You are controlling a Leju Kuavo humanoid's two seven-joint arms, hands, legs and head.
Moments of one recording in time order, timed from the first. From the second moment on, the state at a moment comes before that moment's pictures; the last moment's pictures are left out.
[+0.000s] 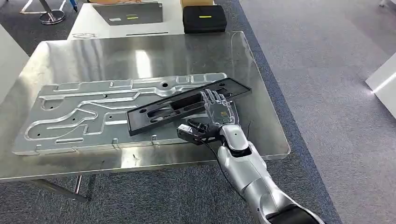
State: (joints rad) left arm 0.04 0.72 -1.59 -1.16 1.17 -0.01 0.11; right arm -0.67 0.24 0.44 -0.73 1.50 -0.25 -0.08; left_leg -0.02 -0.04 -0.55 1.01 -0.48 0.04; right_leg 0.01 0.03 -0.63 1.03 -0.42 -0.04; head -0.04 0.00
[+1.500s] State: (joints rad) left arm 0.07 0.81 -1.59 -1.41 1.28 0.30 -0.06; right arm -0.44 0.05 0.65 -1.52 1.44 -0.16 -0.13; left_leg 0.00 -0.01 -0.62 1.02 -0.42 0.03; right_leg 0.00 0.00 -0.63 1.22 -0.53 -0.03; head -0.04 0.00
